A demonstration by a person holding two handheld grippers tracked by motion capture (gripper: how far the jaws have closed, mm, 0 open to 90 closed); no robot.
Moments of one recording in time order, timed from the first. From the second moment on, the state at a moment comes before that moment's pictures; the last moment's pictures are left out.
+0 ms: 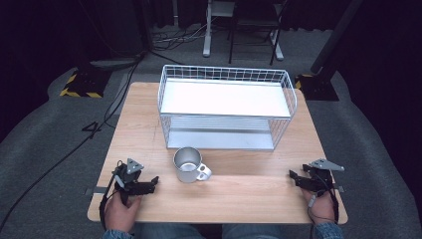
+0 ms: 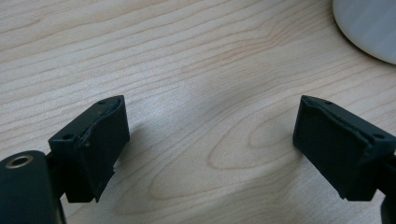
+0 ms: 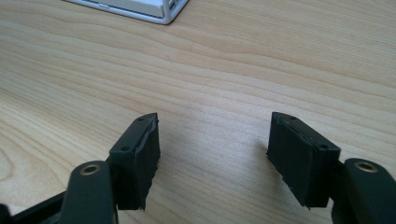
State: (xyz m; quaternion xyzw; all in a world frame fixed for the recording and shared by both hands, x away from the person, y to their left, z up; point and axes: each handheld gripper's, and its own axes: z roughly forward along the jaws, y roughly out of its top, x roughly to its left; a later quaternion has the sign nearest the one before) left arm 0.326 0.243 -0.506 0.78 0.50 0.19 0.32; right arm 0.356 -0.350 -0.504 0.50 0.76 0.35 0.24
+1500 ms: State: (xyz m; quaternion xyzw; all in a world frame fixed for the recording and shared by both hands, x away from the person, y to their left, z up) left arm 0.326 0.243 -0.506 0.78 0.50 0.19 0.32; right arm 0.331 -0.264 -0.456 0.39 0.80 0.42 0.19
